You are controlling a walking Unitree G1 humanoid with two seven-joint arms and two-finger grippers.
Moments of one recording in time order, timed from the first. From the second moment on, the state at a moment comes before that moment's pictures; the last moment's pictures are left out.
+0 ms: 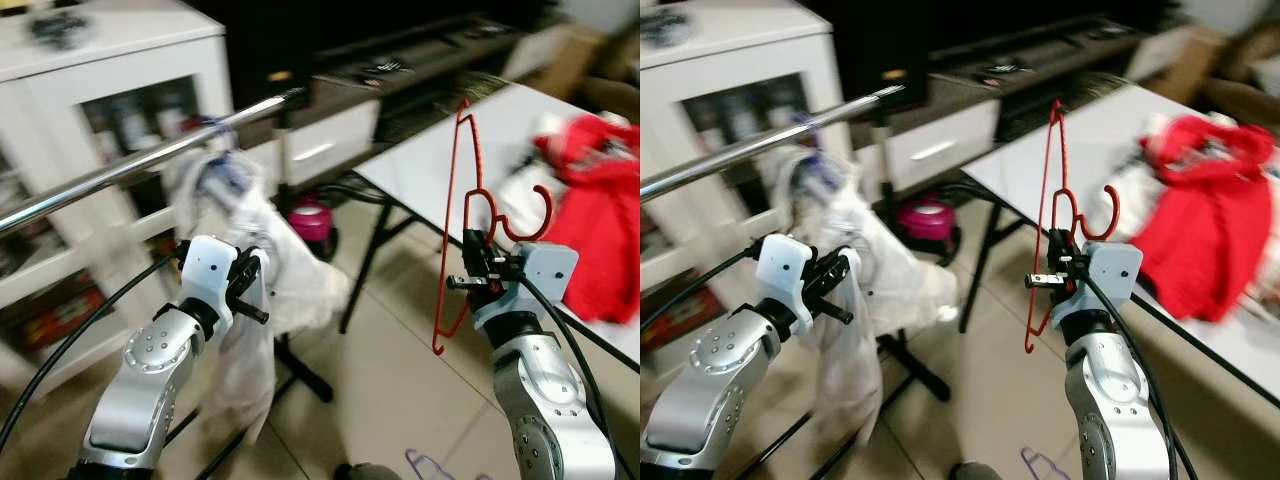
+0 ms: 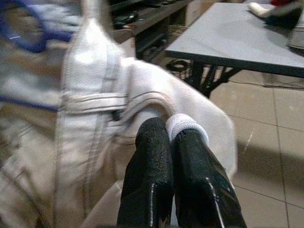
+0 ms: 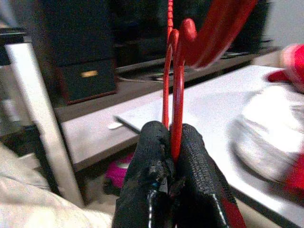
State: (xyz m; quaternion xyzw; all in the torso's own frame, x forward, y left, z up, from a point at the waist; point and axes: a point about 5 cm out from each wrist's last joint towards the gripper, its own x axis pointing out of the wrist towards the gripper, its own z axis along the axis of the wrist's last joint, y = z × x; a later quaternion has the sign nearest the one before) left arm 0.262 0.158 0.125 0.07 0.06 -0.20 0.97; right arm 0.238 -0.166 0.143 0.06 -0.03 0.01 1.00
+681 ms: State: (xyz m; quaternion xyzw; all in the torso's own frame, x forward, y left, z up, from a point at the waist) left arm 0.261 0.161 0.126 0.07 0.05 -0.19 0.98; right arm 0.240 -0.163 0.139 0.03 0.00 0.00 1.00
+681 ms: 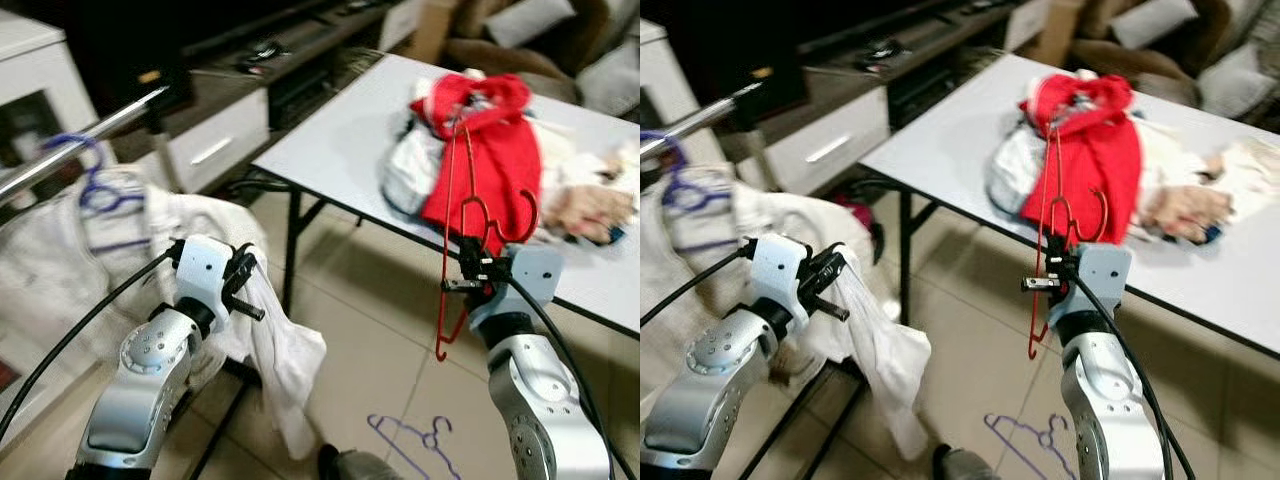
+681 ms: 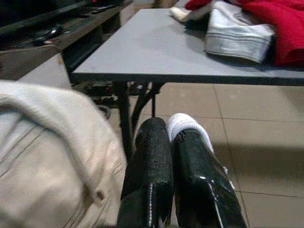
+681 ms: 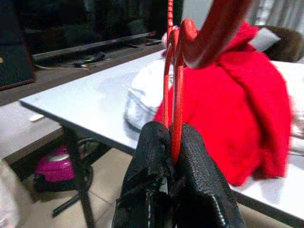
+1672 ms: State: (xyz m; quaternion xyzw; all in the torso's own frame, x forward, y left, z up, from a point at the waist) left arm 0.269 0.163 0.125 0.07 0.05 -0.17 0.98; right arm 0.240 -0.157 0.133 0.02 0.02 0.02 1.00
